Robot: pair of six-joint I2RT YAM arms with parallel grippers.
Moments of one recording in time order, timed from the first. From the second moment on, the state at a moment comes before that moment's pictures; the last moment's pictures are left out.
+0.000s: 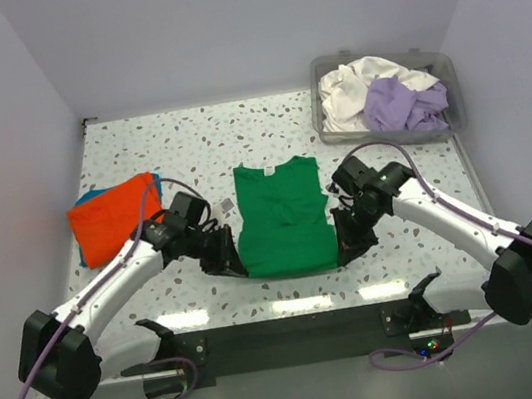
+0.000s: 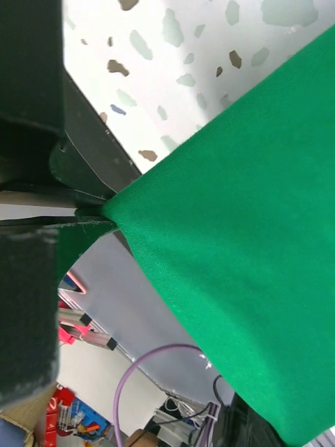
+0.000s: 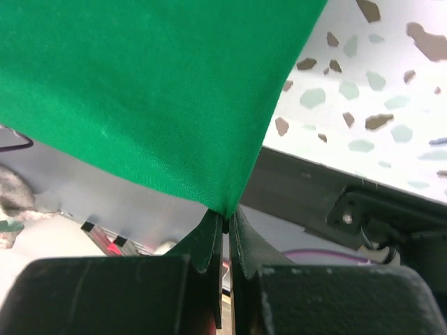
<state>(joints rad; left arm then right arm) -0.55 1.18 0.74 -0.70 0.59 -0.54 0.58 1.27 0.95 -1.08 -0.35 0.58</state>
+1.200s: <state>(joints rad) -0.36 1.84 1.39 -0.71 0.51 -0.33 0.43 1.89 1.72 -1.13 0.03 0.48</state>
